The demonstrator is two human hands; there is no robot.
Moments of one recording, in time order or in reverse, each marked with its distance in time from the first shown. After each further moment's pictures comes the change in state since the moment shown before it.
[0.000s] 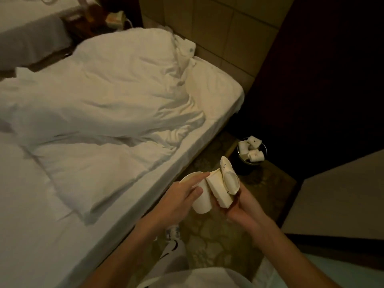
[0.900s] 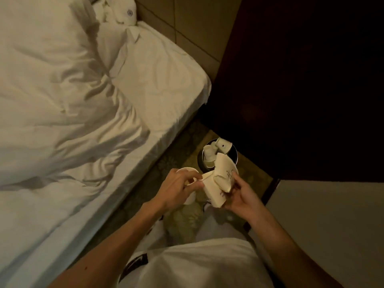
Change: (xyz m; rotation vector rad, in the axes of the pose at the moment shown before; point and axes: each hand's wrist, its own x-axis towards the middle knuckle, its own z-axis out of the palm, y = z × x) left_hand 0.423 0.050 0.101 0.153 -0.102 -0.031; right_hand 0.198 -0.371 -0.075 -0.174 0.342 0.110
